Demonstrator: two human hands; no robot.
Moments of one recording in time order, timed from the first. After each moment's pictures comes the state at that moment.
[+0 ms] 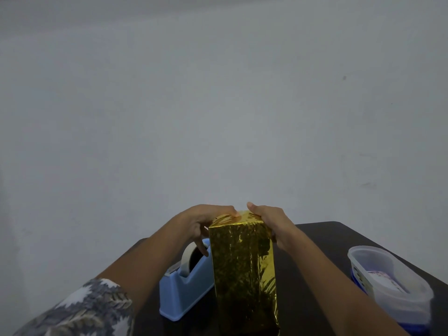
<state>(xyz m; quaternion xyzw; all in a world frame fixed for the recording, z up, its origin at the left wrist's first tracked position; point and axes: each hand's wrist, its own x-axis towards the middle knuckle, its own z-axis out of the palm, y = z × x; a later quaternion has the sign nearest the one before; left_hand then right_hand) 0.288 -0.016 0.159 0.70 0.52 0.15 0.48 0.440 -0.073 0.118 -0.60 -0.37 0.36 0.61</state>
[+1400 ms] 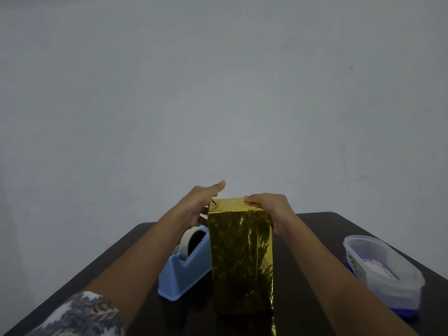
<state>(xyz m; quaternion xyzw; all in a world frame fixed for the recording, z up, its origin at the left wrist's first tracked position) 0.281 -0.022 0.150 0.69 0.43 0.33 0.47 0.442 -0.061 0.110 -0.60 -0.33 0.35 0.64</state>
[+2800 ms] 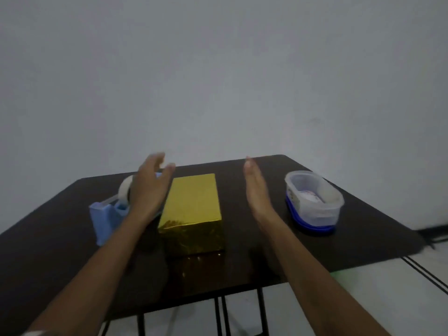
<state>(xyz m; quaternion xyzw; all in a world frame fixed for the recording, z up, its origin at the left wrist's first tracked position) 0.312 -0.032 0.051 0.78 0.43 0.41 0.17 0.474 -0.139 0.017 -0.57 -0.41 0.20 0.68</state>
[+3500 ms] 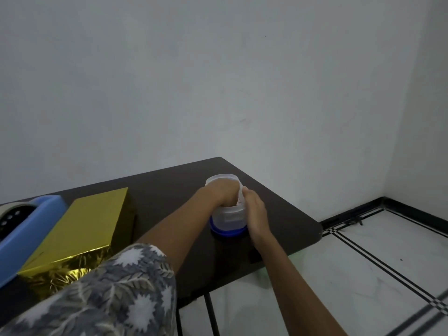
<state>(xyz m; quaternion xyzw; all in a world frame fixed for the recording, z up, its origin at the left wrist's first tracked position) 0.596 -0.130 0.026 0.98 0.20 -0.06 -0.05 0.615 -0.221 -0.040 -0.62 -0.23 0.17 0.73</state>
